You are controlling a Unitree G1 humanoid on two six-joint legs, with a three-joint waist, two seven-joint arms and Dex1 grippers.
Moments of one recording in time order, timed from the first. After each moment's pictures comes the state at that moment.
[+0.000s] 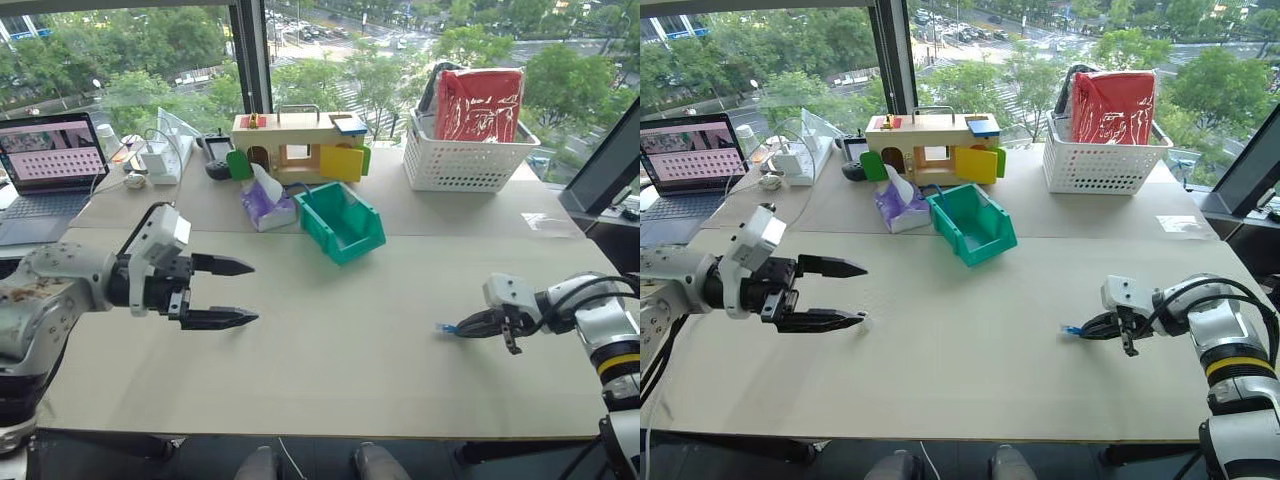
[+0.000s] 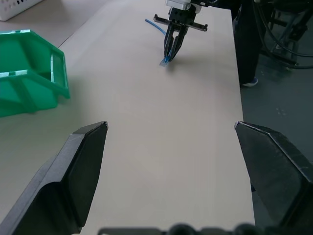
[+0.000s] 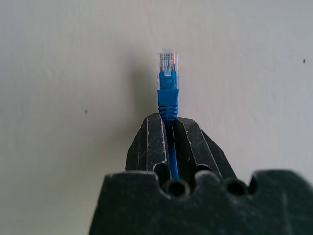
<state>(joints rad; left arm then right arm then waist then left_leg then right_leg) -0.47 0.96 0.11 -0.30 -0.72 0.73 -1.23 -0.62 -0.85 0.18 0.63 0.05 -0.15 1.51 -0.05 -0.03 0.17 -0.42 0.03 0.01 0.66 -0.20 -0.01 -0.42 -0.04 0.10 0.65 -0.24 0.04</state>
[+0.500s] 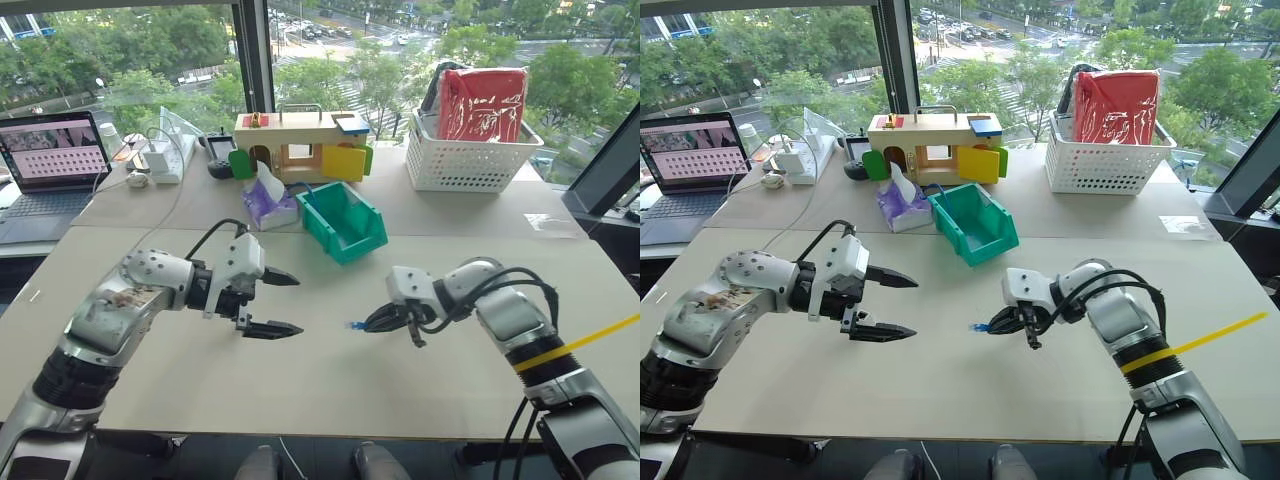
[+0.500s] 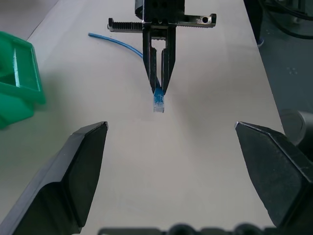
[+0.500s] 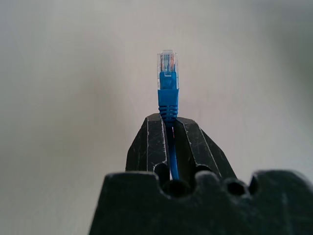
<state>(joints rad) -0.56 0.82 -0.18 -0.25 -0.46 0.56 -1.21 -0.68 -0.57 0.37 0.20 -0.01 0.19 1.35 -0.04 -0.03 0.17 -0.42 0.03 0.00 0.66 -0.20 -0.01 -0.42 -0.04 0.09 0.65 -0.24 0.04</state>
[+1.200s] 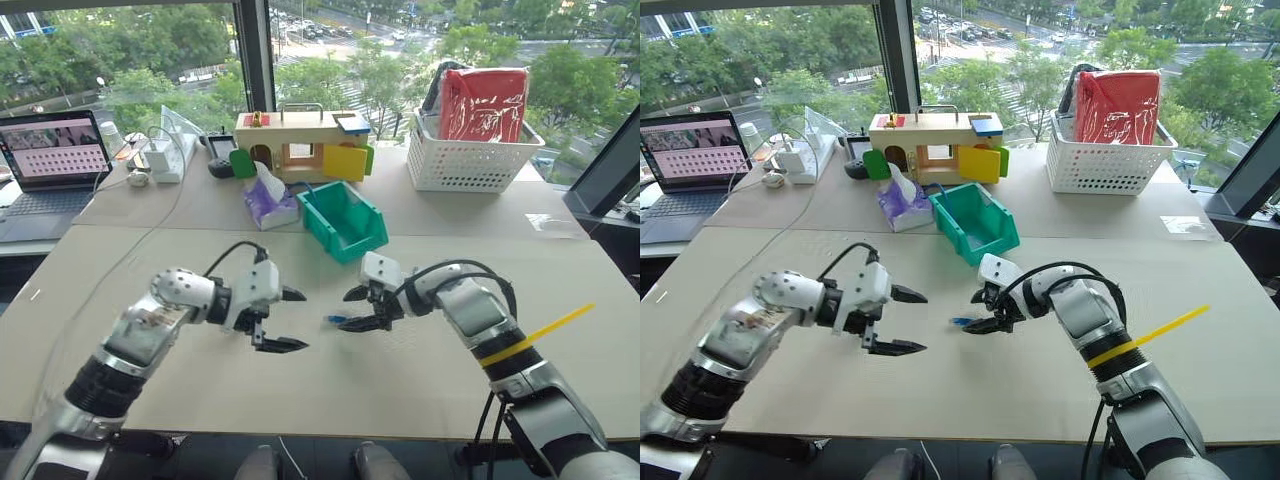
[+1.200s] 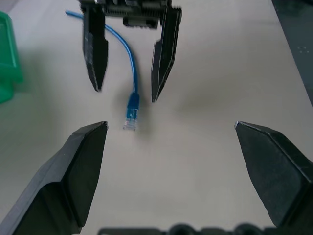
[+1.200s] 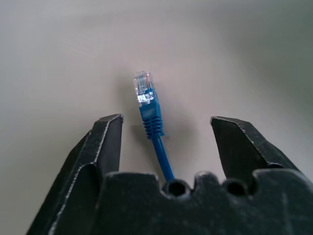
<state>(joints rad) -0.51 0.71 -0.33 -0.14 -0.21 0.38 -1.14 -0.71 -0.53 0.32 0.09 0.07 0.57 1.22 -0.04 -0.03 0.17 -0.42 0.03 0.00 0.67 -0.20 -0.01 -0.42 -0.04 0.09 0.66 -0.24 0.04</state>
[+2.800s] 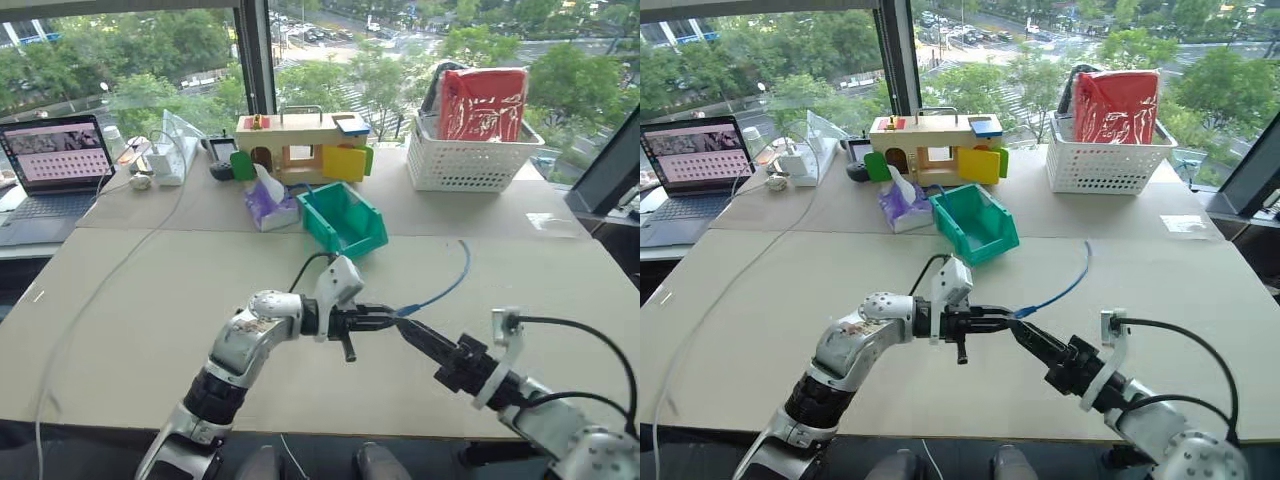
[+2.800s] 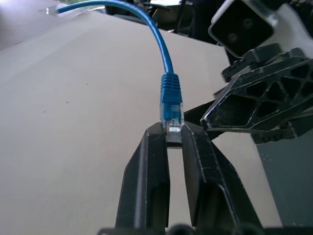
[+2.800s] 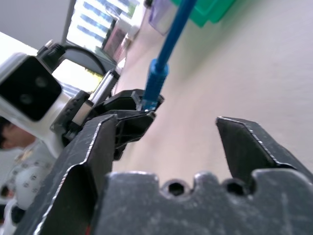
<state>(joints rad) -0.52 0.19 -0.30 -0.18 -0.32 0.71 -0.88 -0.13 0.11 -0.88 -0.71 1.12 1.61 0.18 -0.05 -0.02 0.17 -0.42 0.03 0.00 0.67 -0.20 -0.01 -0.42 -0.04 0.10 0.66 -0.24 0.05</state>
